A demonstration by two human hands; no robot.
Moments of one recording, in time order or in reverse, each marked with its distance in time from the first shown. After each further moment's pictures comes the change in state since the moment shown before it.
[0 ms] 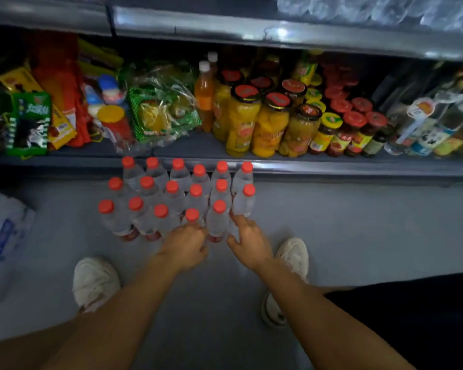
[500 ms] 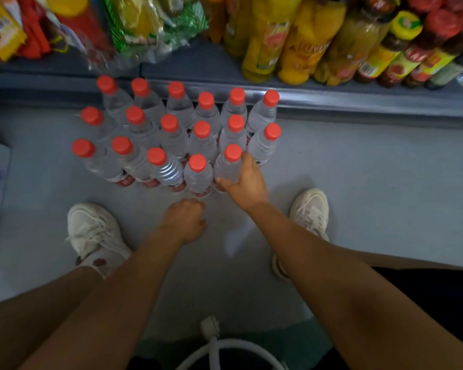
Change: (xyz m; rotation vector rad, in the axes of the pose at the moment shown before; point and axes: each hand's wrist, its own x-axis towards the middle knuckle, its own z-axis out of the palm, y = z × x) left_hand 0.022 -0.034 0.098 -0.080 -0.231 -0.113; right_hand 0.062 0.016 0.070 0.210 0.068 0.156
